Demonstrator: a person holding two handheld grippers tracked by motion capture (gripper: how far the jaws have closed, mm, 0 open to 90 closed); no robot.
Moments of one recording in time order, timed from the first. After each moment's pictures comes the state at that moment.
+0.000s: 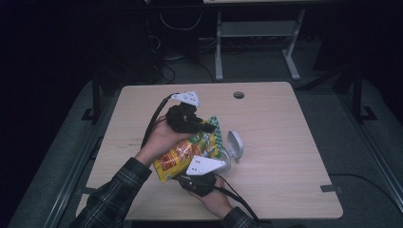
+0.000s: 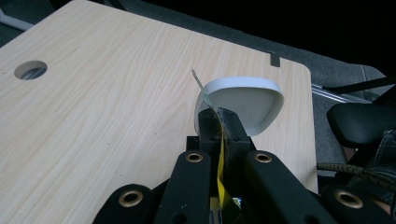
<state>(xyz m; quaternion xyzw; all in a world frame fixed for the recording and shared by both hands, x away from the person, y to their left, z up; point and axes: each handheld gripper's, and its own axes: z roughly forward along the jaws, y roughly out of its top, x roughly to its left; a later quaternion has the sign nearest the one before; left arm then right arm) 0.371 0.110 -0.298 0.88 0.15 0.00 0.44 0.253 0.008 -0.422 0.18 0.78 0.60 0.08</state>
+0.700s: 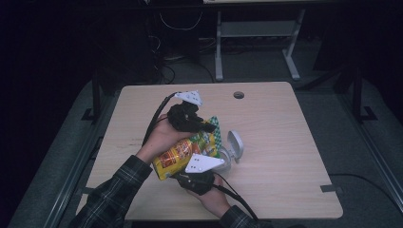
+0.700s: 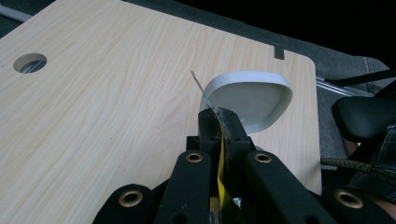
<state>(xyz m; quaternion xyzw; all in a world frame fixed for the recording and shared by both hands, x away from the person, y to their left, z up) 0.375 0.106 -0.298 0.89 0.15 0.00 0.43 0.256 0.011 -0.420 0.18 0.77 0.60 0.07</state>
